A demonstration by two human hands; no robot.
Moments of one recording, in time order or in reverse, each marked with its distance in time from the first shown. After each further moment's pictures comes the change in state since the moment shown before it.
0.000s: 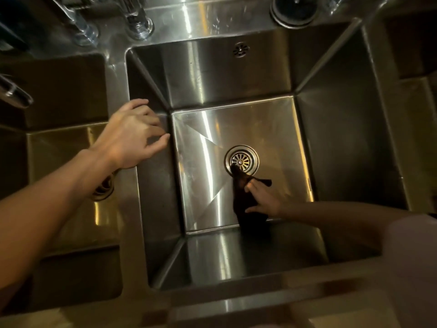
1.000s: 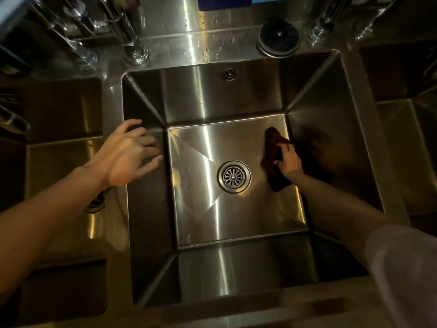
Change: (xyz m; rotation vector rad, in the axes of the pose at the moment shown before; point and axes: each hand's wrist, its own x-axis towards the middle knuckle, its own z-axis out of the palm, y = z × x) left_hand 0.004 0.006 -0.010 -0.007 -0.050 0.040; right_hand 0.041 0.087 -0.117 0.240 0.354 0.600
